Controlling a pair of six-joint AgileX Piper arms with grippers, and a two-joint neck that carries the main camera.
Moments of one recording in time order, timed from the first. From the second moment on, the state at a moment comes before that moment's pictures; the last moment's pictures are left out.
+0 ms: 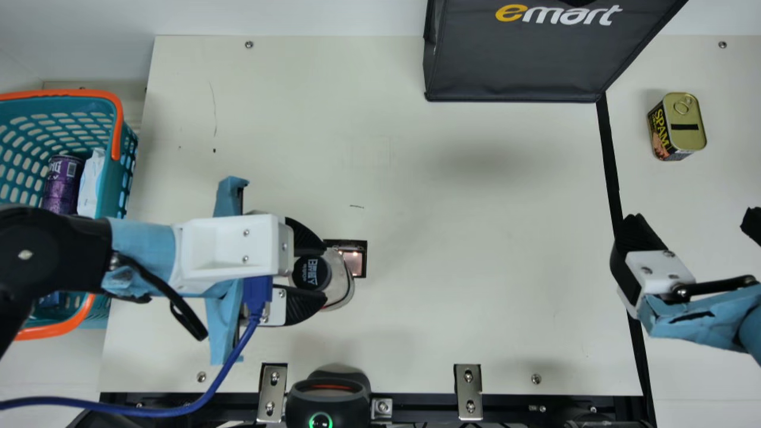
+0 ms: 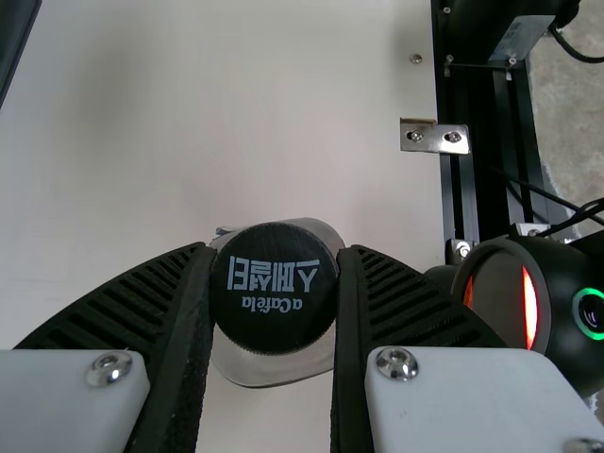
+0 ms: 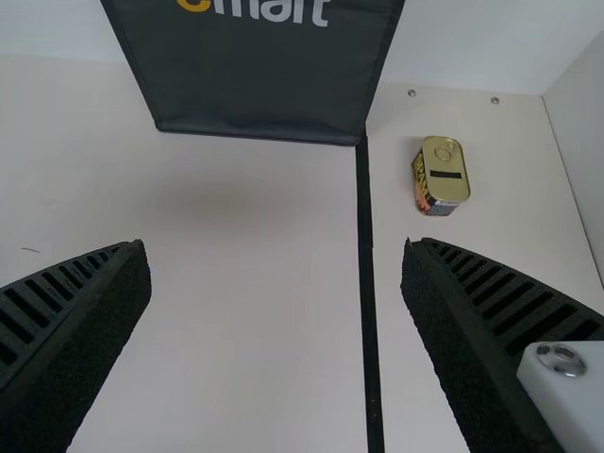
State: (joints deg) left arm -25.7 69.8 -62.5 -40.3 70.0 70.7; right arm 0.7 42.6 -69.8 -0.8 69.3 0.0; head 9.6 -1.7
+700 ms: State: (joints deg) left arm -30.0 75.7 -66.6 -34.9 57.2 51.7; right arm 0.7 42.6 -69.8 -0.8 69.3 0.0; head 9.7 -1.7
